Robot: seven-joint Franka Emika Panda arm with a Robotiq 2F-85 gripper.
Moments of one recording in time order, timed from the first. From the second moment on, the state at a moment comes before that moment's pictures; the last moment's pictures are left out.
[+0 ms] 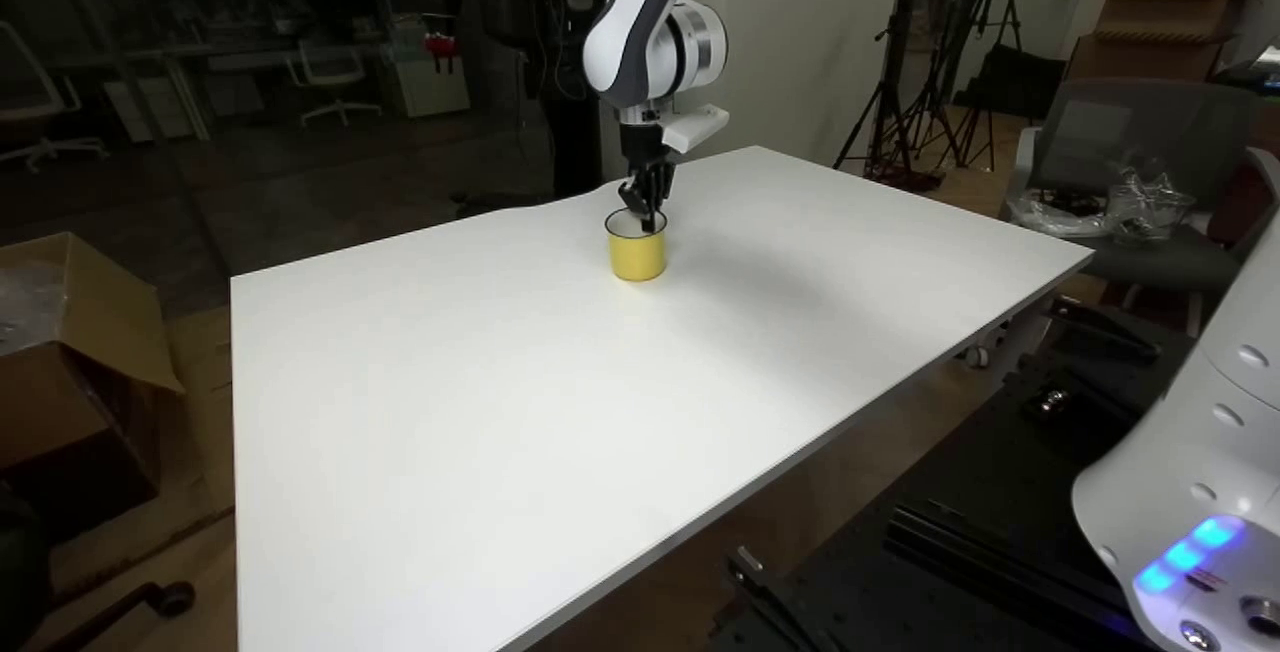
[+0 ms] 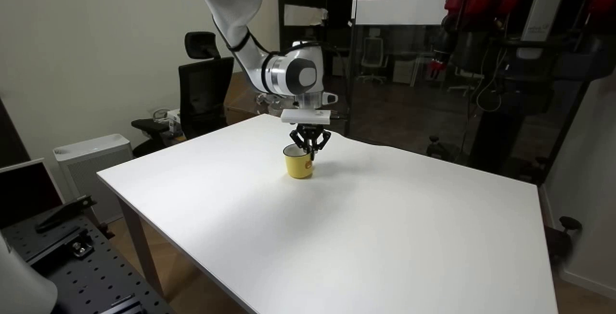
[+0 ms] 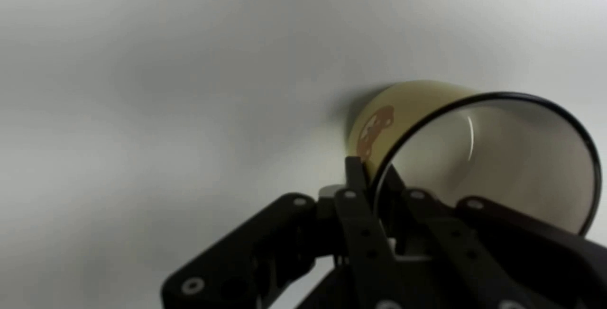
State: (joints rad) arm -0.11 0.81 0.03 -1.64 -0.10 2.48 -0.39
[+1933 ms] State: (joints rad) arm -0.12 1.06 0.03 -1.03 -0.02 2.12 -0.33
